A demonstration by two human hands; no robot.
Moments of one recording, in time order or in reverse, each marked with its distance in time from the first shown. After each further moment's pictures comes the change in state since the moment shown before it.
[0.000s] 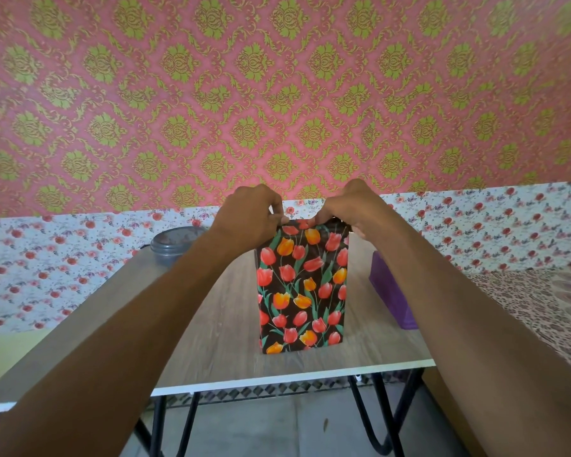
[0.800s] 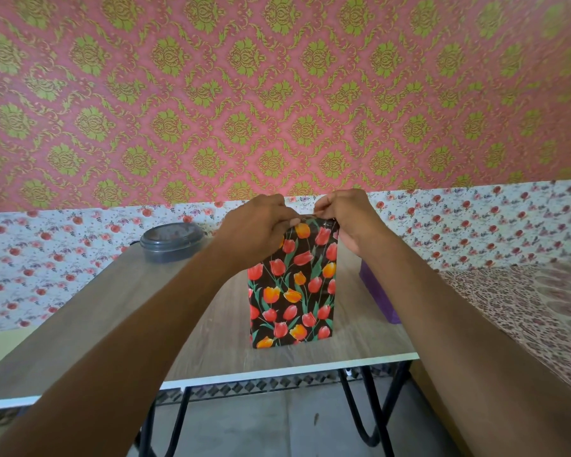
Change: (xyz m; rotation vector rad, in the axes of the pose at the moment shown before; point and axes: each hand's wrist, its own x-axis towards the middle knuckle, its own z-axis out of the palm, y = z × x) left_hand -0.019 -0.002 0.028 -0.007 0.074 0.418; right_hand 0.009 0.035 0.011 0.486 0.050 -0.068
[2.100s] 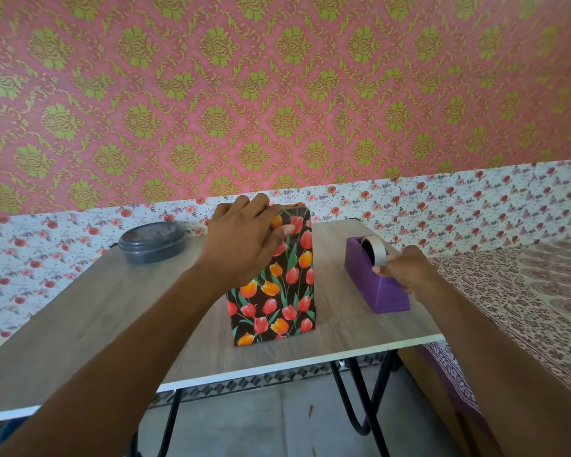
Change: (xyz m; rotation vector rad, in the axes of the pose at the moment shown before) left_hand -0.010 0.015 0.034 0.363 0.066 -0.046; right_hand 0.020 0.137 -0.150 -0.531 0.212 0.353
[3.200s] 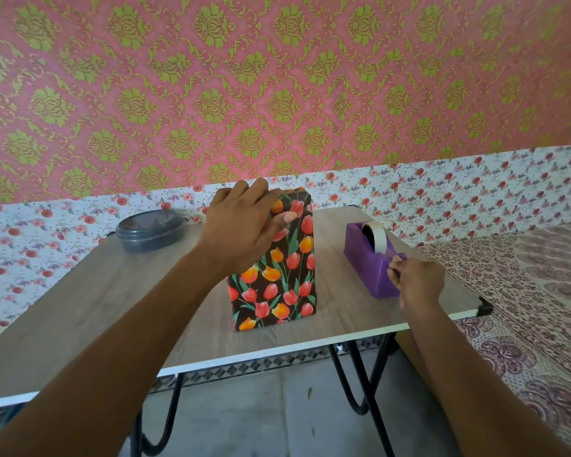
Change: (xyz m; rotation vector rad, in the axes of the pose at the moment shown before) left_hand -0.002 -0.002 -0.004 -0.025 -0.045 0.026; right_hand -0.043 0.029 0.029 0.846 0.385 0.076
